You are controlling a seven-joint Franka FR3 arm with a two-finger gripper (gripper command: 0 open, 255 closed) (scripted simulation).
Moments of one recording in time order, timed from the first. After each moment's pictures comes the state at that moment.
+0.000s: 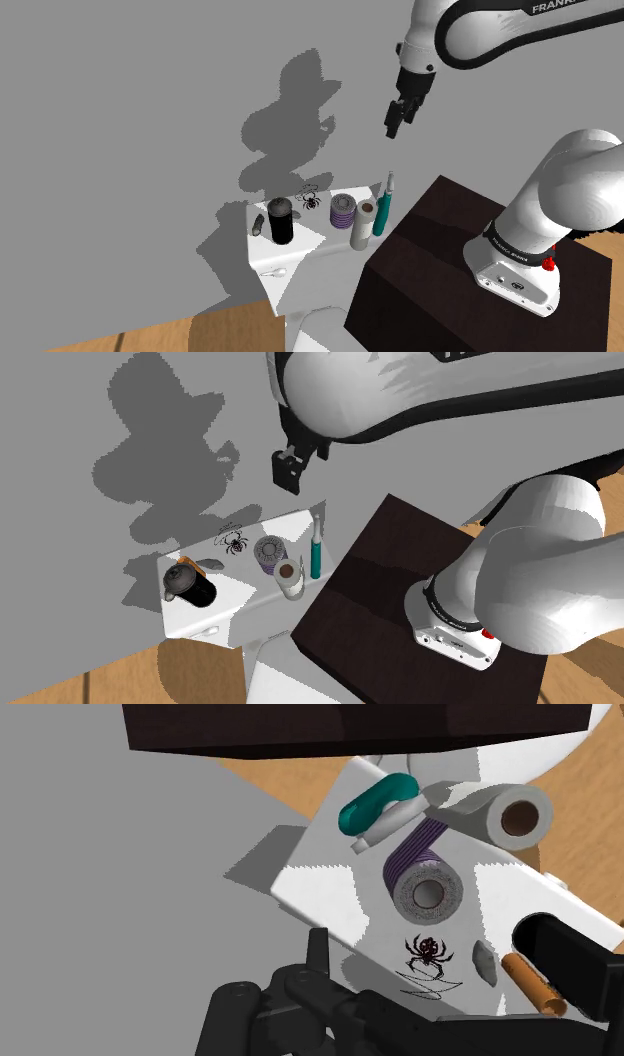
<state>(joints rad) 0.03 -0.64 0.07 -2.65 0.01 2.03 0.06</state>
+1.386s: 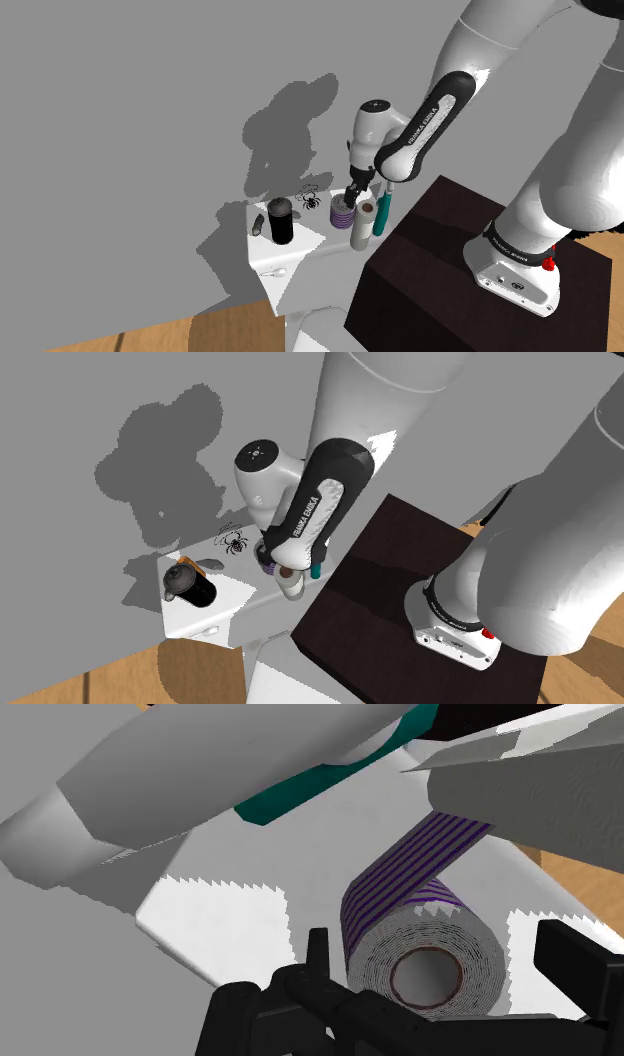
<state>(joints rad) 0.07 0.17 0.13 -2.68 -0.14 2.85 0.19</state>
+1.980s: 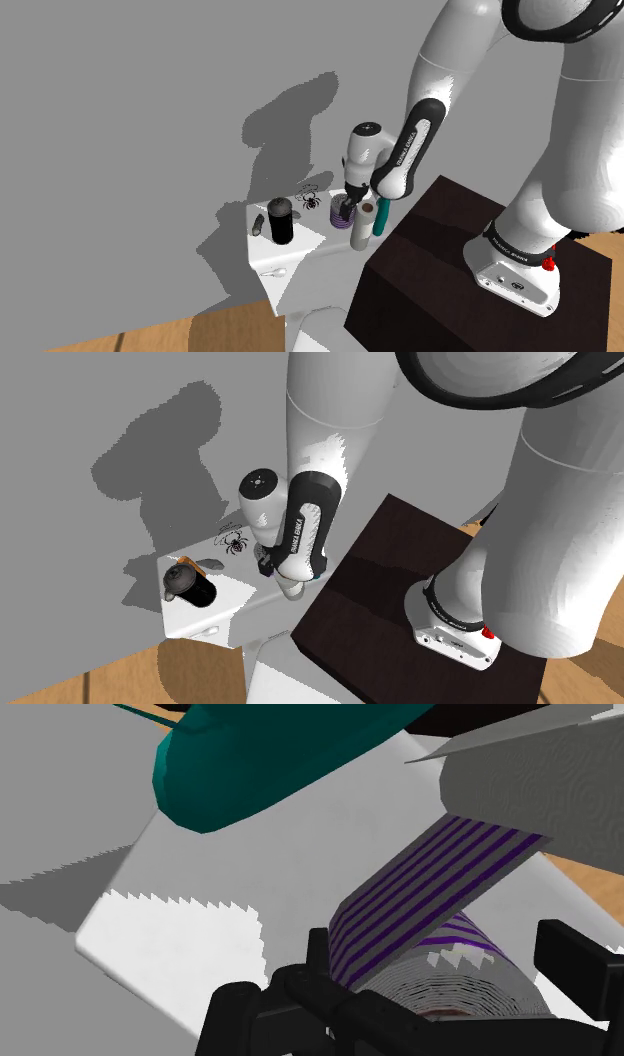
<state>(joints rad) 0.15 0.39 0.05 -2.62 -0.23 3.00 0.27</state>
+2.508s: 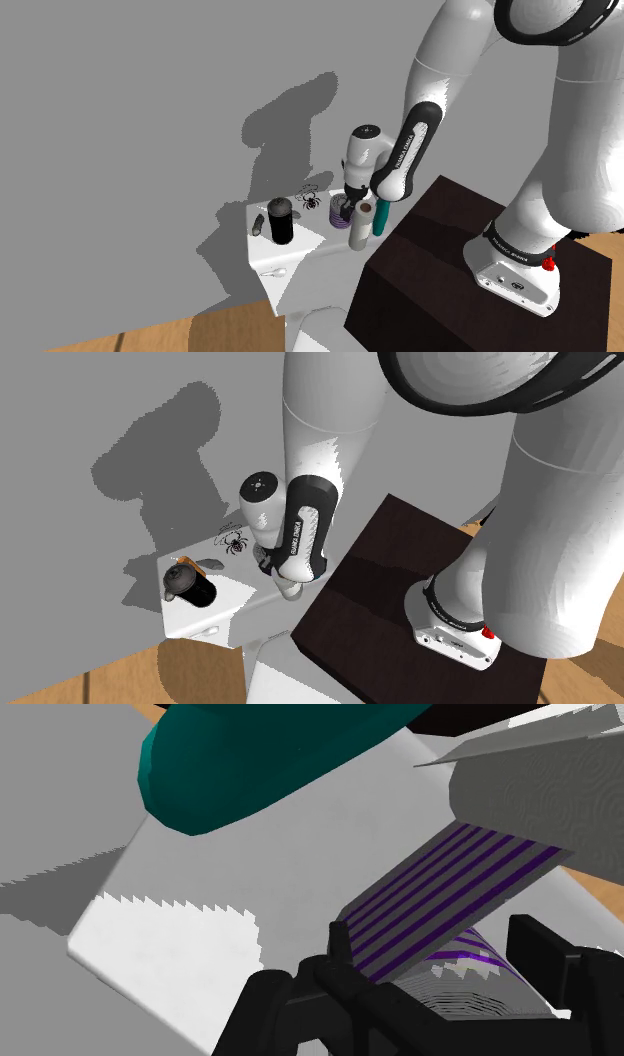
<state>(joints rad) 0.16 0.42 0.04 -2.61 -0.24 3.01 0.28</state>
